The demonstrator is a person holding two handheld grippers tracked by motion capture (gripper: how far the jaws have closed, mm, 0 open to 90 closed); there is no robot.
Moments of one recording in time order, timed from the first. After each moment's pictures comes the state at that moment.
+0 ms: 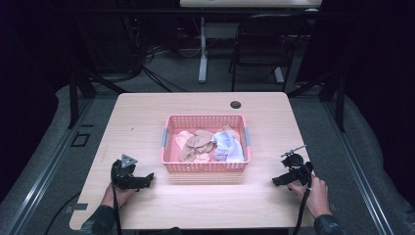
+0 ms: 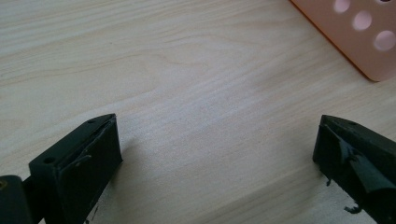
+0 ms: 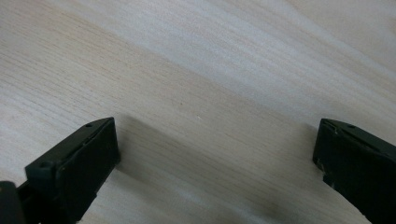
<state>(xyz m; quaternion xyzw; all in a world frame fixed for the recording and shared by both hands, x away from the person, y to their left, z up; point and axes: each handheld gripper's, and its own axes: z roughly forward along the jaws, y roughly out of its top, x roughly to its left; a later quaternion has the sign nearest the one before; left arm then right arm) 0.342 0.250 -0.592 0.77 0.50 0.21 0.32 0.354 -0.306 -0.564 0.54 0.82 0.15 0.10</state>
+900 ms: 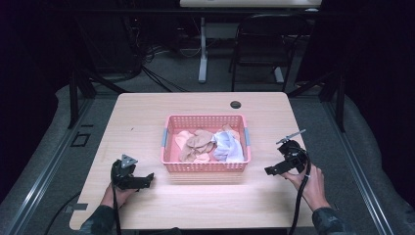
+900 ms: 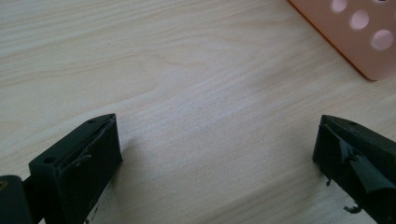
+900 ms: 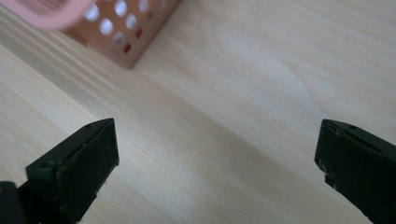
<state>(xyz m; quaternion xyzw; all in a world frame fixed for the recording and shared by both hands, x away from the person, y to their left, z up) 0.342 0.250 -0.592 0.78 0.50 0.21 0.32 0.369 -0.284 -0.507 0.48 0.84 0.23 0.05</state>
